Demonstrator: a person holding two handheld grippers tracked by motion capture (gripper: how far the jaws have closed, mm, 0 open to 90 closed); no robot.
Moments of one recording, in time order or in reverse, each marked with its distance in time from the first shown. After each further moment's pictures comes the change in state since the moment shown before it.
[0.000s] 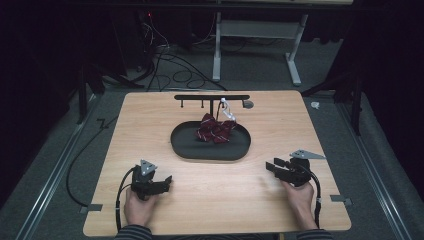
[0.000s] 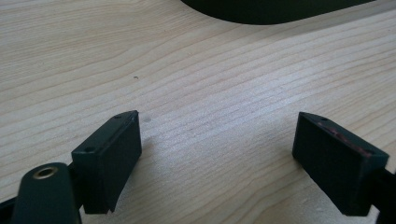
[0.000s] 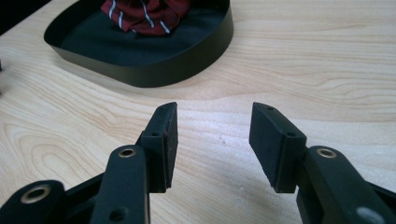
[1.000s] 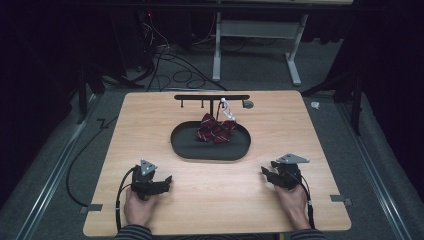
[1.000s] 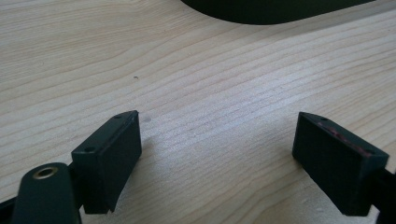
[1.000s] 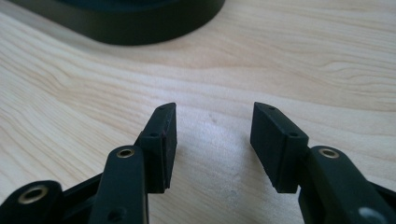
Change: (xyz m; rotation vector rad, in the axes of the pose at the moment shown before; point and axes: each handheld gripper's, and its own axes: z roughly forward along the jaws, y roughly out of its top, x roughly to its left) left arm 0.000 0.000 0.000 0.000 0.000 0.000; right arm 0.017 -0.012 0.024 0.097 -0.166 -0.157
